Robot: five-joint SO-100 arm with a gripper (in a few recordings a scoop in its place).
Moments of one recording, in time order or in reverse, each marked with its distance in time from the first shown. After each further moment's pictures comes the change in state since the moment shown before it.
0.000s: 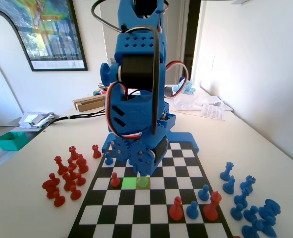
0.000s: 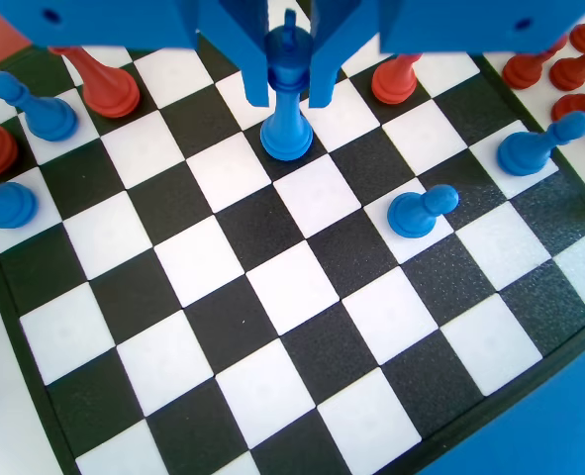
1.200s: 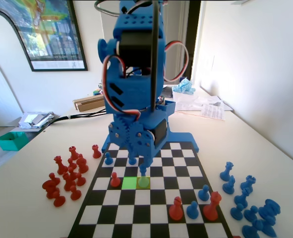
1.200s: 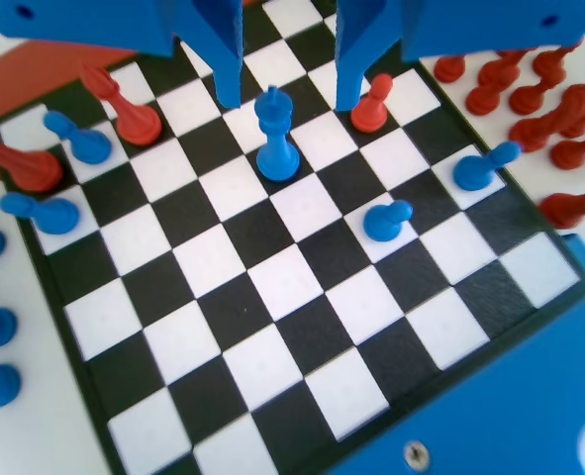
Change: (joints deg) arm 0.2 7.9 1.8 4.6 -0.7
